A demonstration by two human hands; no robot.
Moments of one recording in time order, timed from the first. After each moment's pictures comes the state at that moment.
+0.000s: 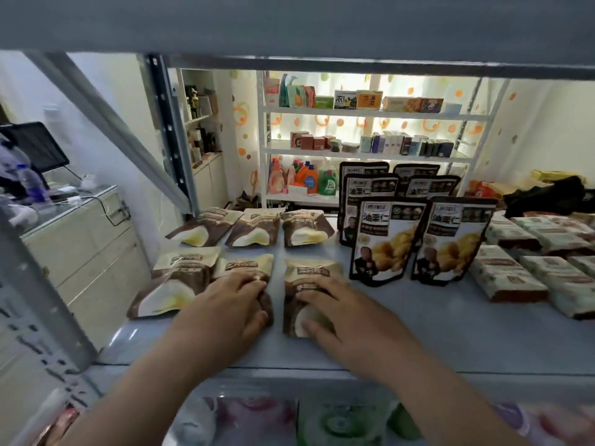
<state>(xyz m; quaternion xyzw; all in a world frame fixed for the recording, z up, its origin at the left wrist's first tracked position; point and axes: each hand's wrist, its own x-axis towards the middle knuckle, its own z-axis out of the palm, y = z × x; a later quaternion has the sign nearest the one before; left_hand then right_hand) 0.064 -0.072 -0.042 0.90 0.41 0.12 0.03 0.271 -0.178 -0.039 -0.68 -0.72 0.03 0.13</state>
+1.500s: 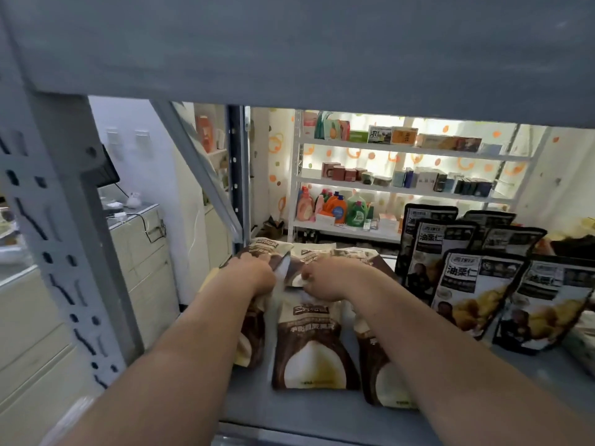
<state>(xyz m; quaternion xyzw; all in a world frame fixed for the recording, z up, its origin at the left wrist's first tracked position) 0.062 0.113 -0.024 0.79 0.61 -0.02 0.10 0.222 0.039 0.001 -0.69 -0.71 0.02 -0.10</state>
